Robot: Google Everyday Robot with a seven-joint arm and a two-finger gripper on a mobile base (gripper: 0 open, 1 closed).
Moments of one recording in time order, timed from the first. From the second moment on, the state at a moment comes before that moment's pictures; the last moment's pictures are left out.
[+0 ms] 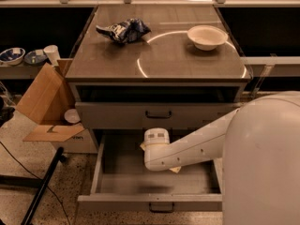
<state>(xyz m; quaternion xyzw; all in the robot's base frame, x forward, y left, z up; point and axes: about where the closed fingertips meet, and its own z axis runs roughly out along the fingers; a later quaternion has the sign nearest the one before) 0.569 -0.047 0.453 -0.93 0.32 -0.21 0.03</state>
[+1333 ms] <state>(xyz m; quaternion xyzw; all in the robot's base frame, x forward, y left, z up) 0.661 -0.092 0.392 -0.91 0.29 -0.28 0.07</state>
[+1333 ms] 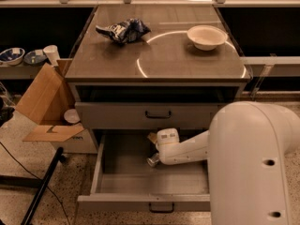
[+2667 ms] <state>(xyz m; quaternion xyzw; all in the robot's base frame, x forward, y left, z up) 0.657 -0.079 0.364 -0.93 0.29 -0.23 0.06</state>
